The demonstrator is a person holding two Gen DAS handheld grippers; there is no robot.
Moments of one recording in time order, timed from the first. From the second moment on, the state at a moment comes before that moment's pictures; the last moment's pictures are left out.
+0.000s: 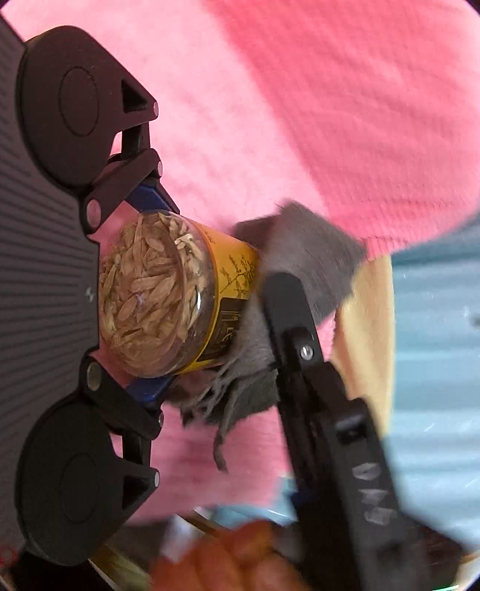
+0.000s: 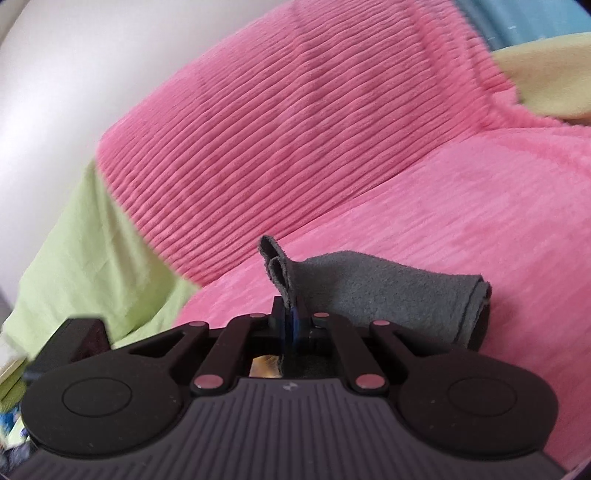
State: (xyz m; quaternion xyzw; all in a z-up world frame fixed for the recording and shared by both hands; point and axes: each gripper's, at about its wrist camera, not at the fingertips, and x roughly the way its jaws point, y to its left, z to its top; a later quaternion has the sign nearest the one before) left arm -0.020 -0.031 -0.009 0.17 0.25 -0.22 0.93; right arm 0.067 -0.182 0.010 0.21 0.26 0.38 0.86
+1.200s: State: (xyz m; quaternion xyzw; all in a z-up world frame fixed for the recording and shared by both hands) left arm -0.016 -0.009 -0.010 0.10 0.27 -0.24 0.93; right arm 0.076 -0.189 0.014 0.23 0.26 0.35 0.87
